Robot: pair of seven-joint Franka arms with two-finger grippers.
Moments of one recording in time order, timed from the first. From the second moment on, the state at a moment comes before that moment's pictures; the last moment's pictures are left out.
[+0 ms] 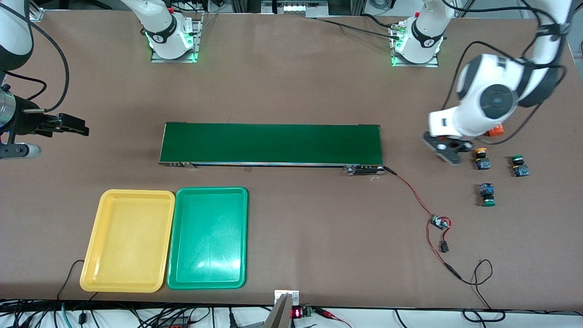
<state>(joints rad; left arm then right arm) 0.39 0.15 -0.63 -2.16 0.20 2.07 0.53 -0.05 0.19 0.01 -1.50 0.01 1.55 -0.08</state>
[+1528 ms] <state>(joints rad) 0.31 0.54 -0.94 -2.07 0.53 2.27 0.60 -0.05 0.19 0.01 -1.50 0.01 1.55 -0.08</state>
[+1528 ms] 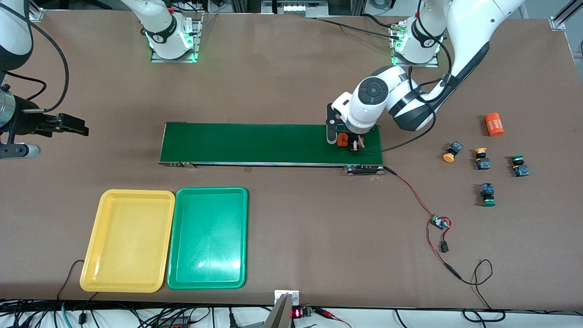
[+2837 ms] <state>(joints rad) 0.41 0.49 -0.98 -1.61 0.53 1.52 -0.32 -0.05 0.19 0.01 -1.50 0.01 1.55 -0.08</state>
